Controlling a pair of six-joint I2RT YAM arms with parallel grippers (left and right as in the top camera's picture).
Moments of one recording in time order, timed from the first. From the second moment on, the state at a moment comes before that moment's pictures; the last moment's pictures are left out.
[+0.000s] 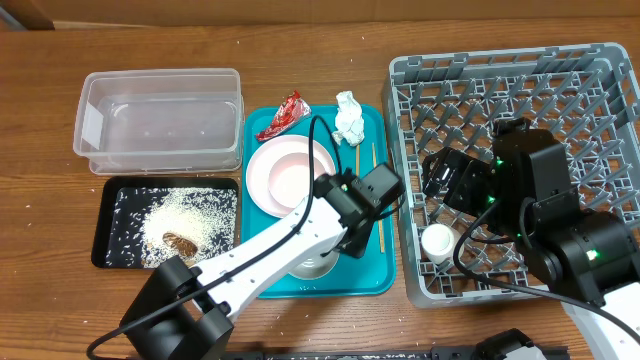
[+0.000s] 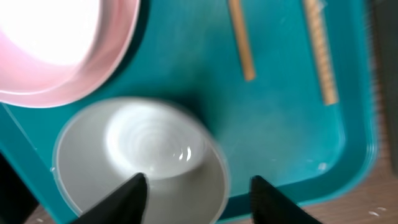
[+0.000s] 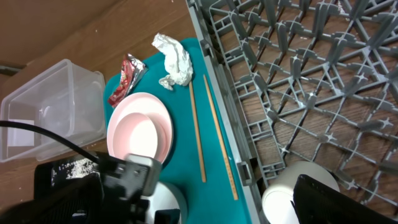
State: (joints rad) left arm -0.87 1.73 1.33 -1.09 -0.13 -0.53; right arm 0.36 1.06 1.27 -1.06 0.00 0.72
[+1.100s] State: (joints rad) left arm -0.47 2.22 1.51 -0.19 0.14 -0.34; right arm 0.36 1.08 1.27 -1.11 0.00 0.72
